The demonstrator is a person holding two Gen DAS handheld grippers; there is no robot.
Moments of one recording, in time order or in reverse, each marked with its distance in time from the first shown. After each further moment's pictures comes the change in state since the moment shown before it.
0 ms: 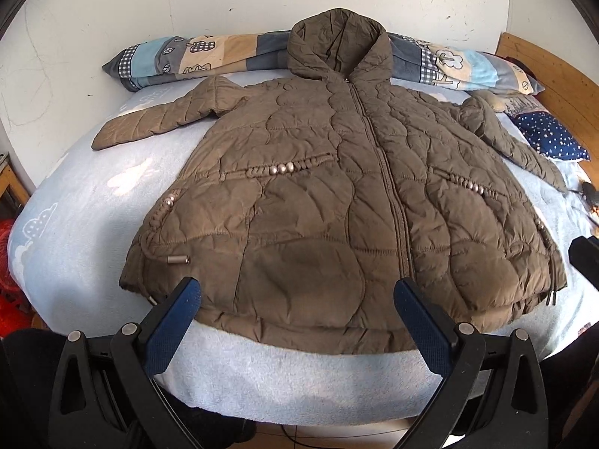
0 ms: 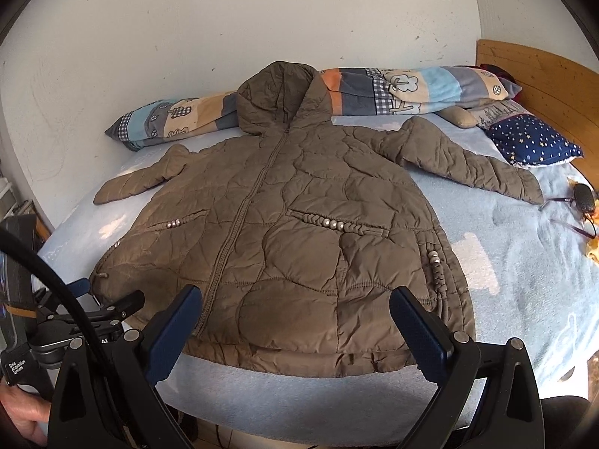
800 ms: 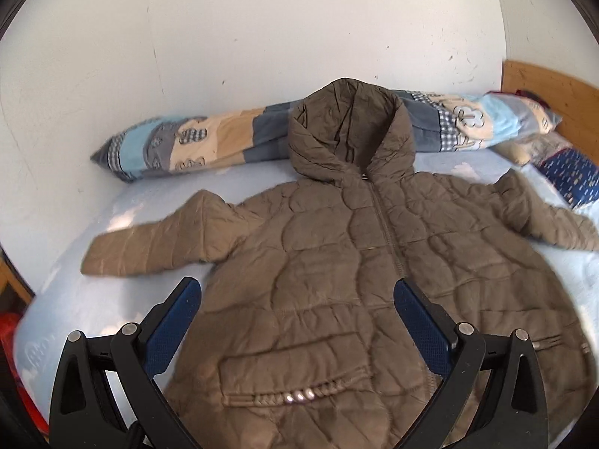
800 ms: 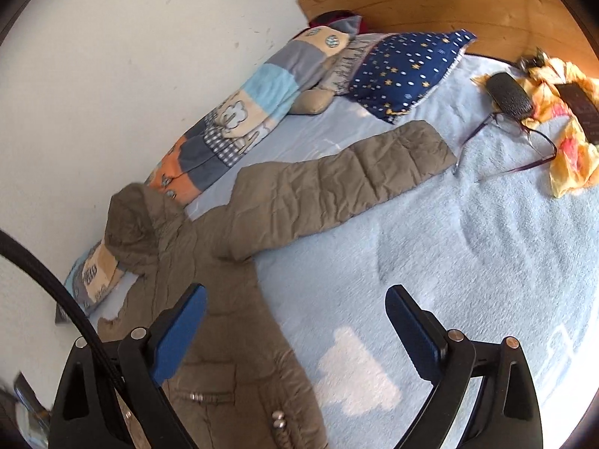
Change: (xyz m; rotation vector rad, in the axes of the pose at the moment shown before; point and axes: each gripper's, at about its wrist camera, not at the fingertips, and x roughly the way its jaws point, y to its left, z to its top) left arm 0.079 -0.009 0.157 0.116 -0.261 0.095; right arm 0.038 -0.253 0.098 0.636 -0.123 -0.129
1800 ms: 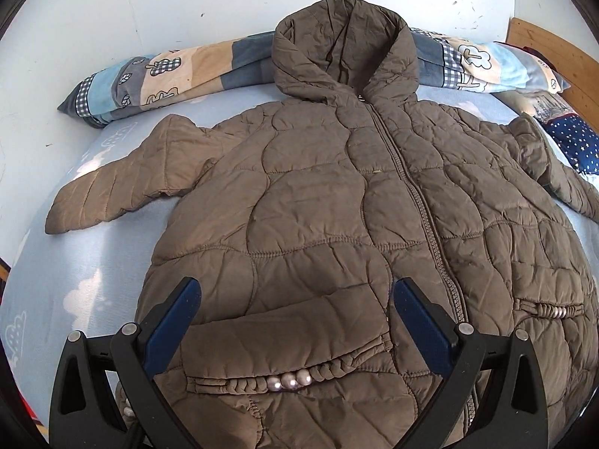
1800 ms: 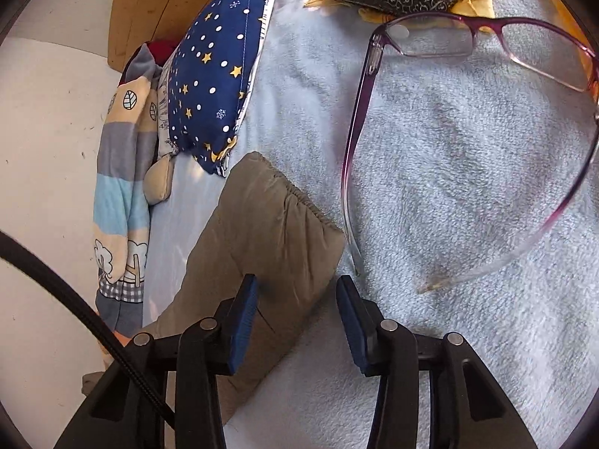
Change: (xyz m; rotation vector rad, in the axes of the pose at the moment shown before) left arm 0.067 0.000 -0.027 -0.020 0.250 -0.099; right arm 0.140 -0.179 0.105 0.592 -0.002 -0.105
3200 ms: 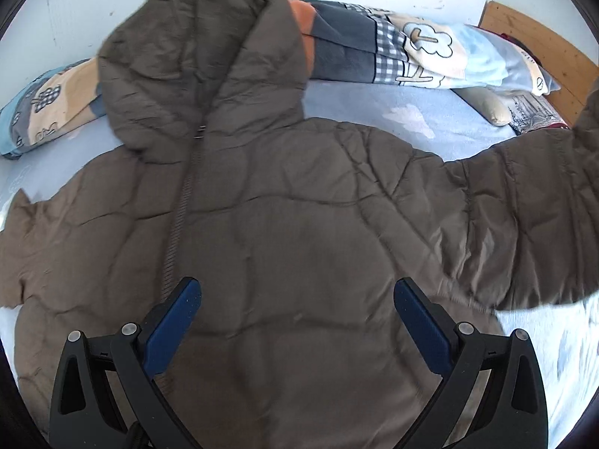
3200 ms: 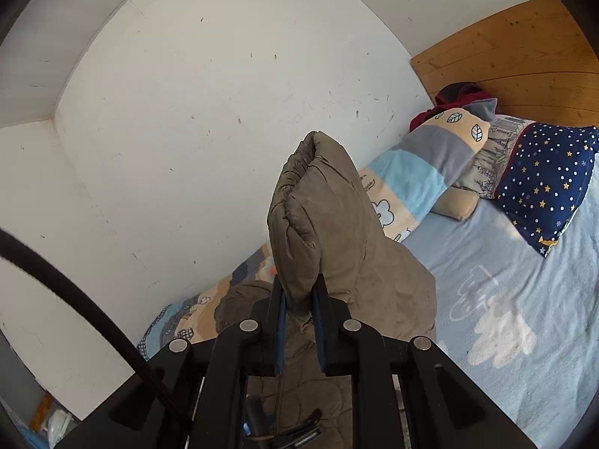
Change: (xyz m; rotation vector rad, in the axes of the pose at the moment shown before) left arm 0.119 -0.202 0.143 0.030 0.090 -0.158; right arm -0.183 0.282 -0.155 -0.690 -0.073 0.571
